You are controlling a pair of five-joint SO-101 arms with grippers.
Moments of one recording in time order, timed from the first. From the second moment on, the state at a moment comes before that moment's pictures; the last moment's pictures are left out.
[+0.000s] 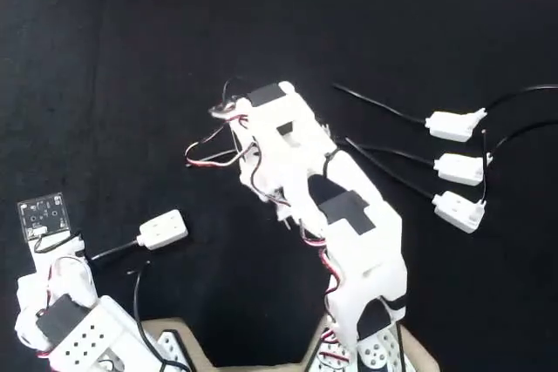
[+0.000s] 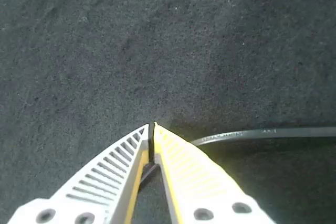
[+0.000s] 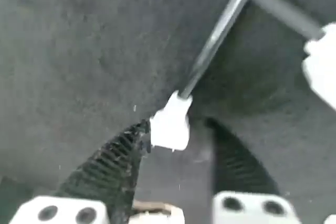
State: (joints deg) left arm -54.2 -103.8 96.2 72.5 -31.9; right arm -26.7 28.2 -2.9 93.4 15.9
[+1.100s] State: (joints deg) left arm -54.2 -103.8 96.2 72.5 -31.9; right arm -26.6 21.9 13.2 77.4 11.3
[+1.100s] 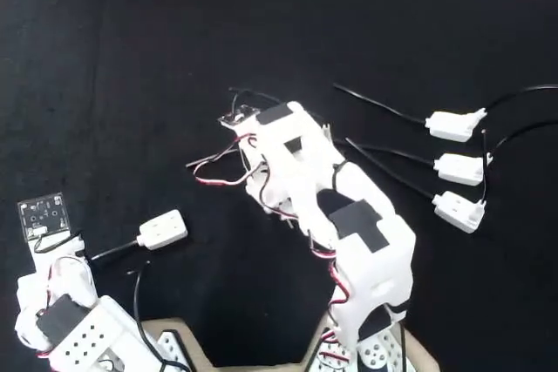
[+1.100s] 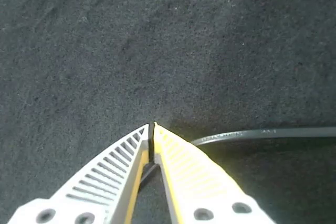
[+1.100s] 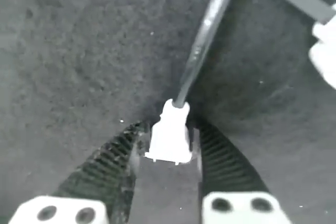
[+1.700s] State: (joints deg) left arm -54.2 -103.8 96.2 72.5 -31.9; right arm -33.4 16.2 16.6 74.2 9.0
